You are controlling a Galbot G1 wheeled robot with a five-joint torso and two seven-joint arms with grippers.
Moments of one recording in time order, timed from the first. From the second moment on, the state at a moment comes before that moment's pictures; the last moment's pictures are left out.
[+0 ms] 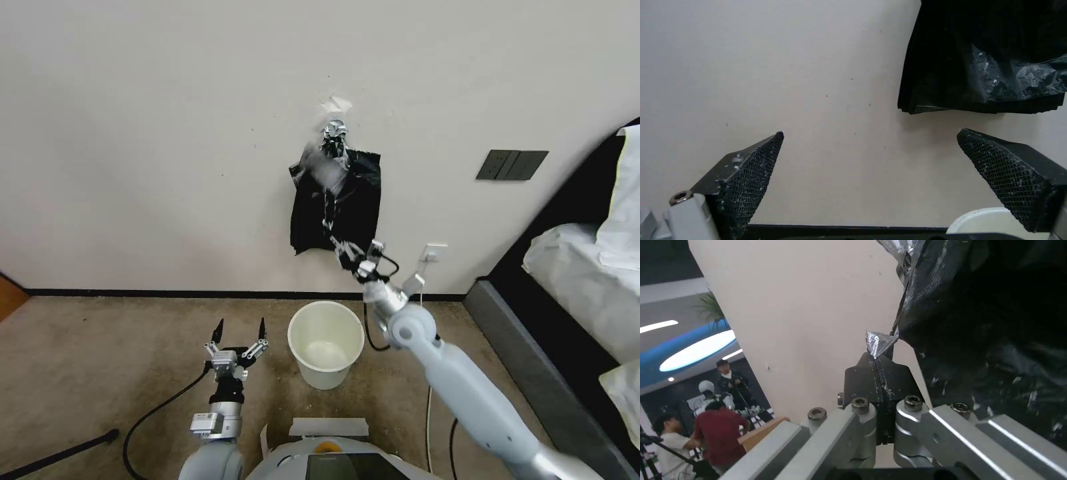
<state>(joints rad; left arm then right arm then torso) 1.81 -1.50 -0.50 -2.16 -0.04 -0.33 -0.05 -1.04 1.02 0.08 2.06 1.03 0.07 -0.17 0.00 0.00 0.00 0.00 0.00</state>
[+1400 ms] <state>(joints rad) 1.82 -1.48 -0.49 -2.19 -0.05 -0.33 -0.05 -1.34 1.00 0.20 2.27 0.77 0.01 -0.02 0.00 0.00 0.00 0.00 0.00</state>
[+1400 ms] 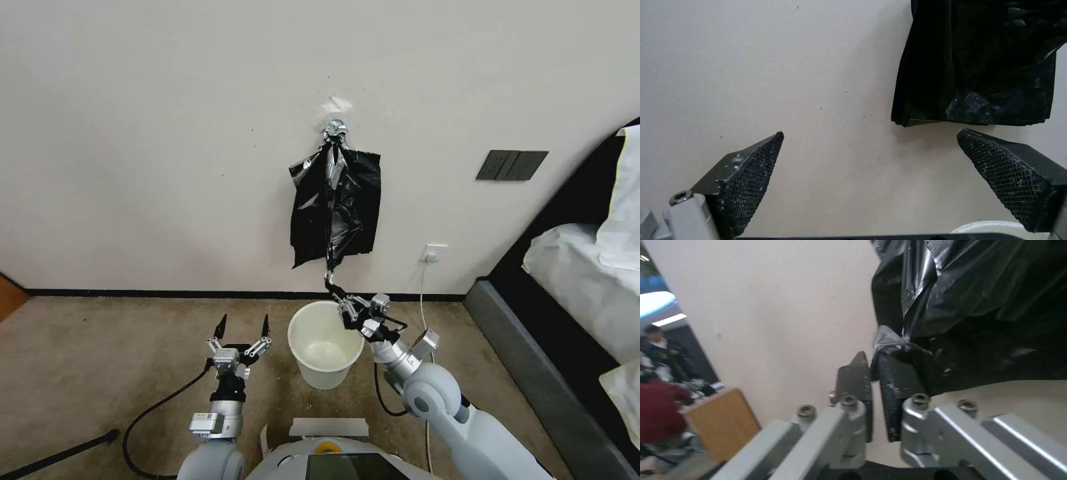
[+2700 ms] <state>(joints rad) 1.84 -1.49 -0.48 -2.21 0.00 -0.33 -0.05 -0.75 0.69 0.06 2.23 0.78 -0.20 0.14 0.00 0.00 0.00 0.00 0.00</state>
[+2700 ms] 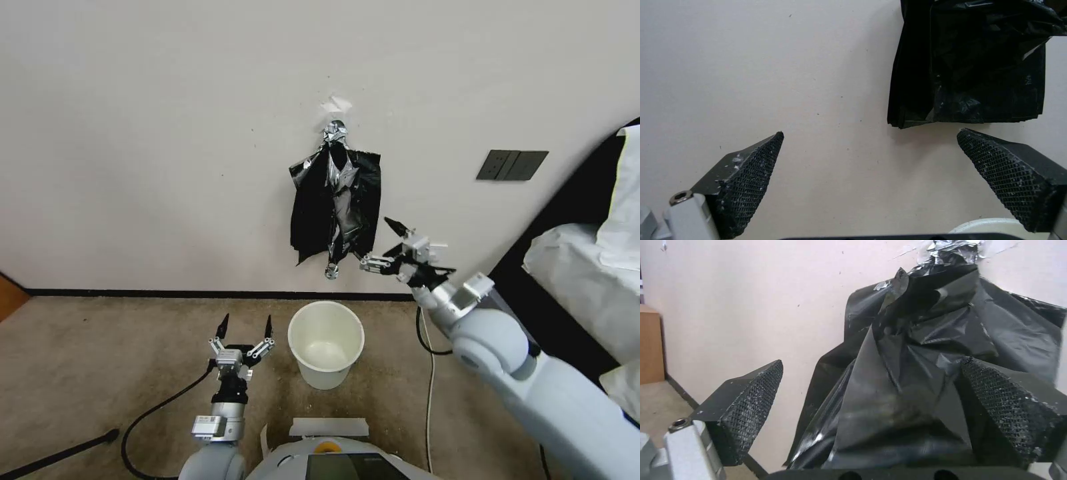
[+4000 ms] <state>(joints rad) 1.78 -1.35 -0.50 -2.27 -0.09 -0.27 -0.07 -0.75 0.73 0.05 2.19 0.85 -0.05 0.10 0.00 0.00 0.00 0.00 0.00</state>
